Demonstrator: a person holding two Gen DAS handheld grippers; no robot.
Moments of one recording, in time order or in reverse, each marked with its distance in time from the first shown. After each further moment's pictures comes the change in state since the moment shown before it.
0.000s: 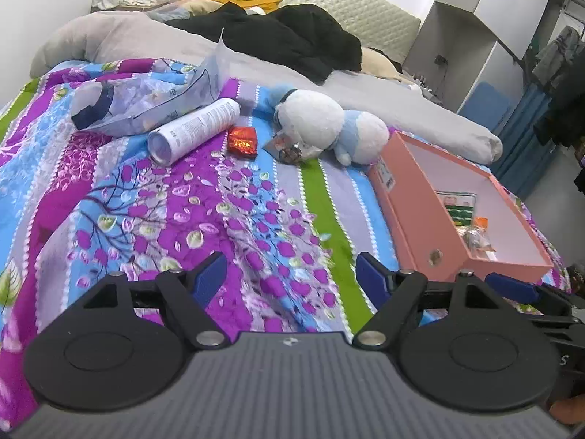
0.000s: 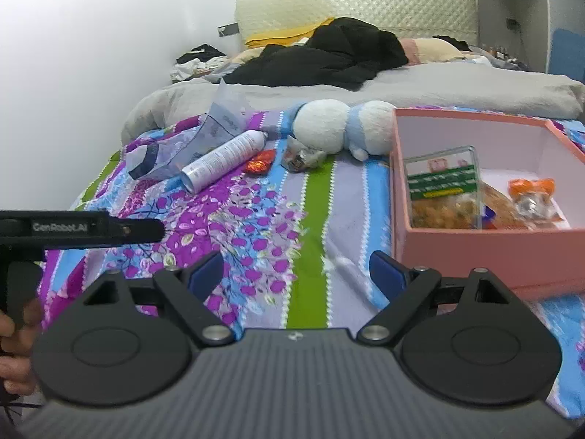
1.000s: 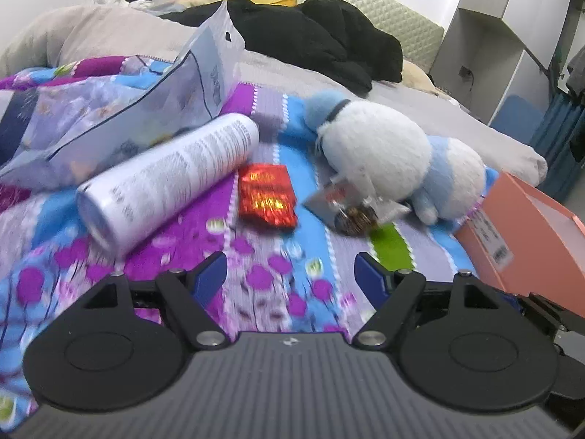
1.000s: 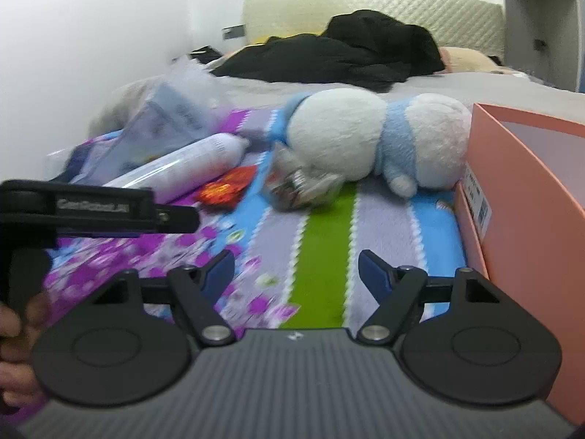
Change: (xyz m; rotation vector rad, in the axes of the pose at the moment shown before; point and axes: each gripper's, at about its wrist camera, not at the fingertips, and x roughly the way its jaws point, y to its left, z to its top) left arm 0.238 0.058 0.085 0.012 -0.074 0.038; right arm 0.227 -0.018 0.033 -0.065 -0.083 -0.010
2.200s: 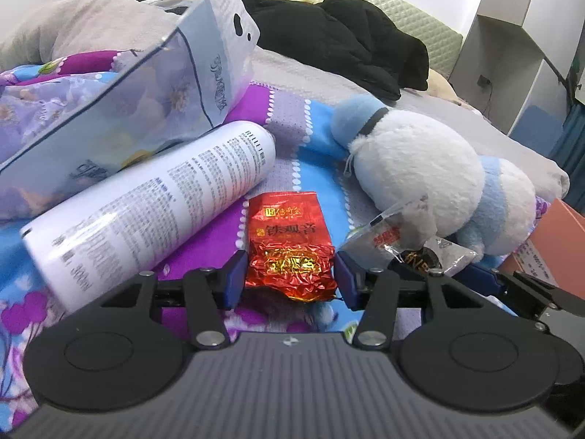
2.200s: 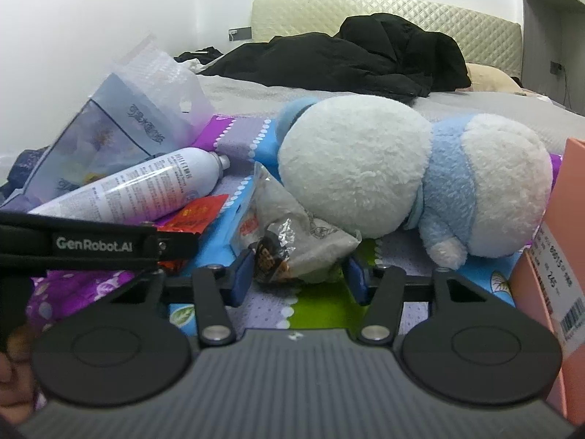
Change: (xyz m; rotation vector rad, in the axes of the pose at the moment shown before) left arm 0.061 0.010 0.019 -0.033 -0.023 0.035; right arm 0.094 -0.002 0.031 -0.073 -0.025 0.010
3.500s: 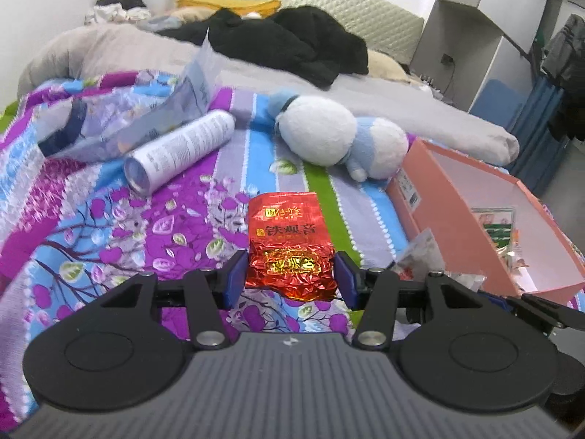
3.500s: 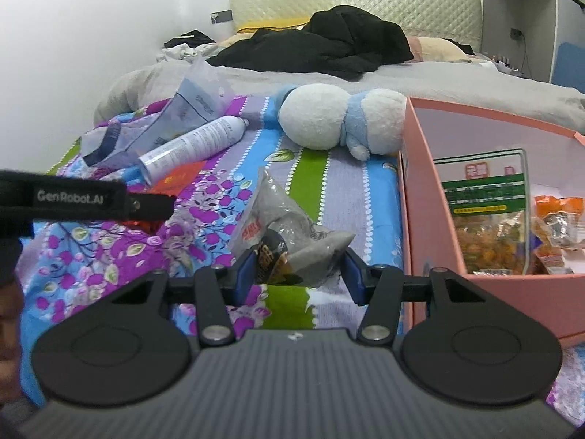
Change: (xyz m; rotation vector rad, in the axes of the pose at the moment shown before) left arm -0.236 -0.058 -0.062 0.072 0.044 -0.041; right arm -0.233 0.018 -0.041 0.074 0.121 -0.057
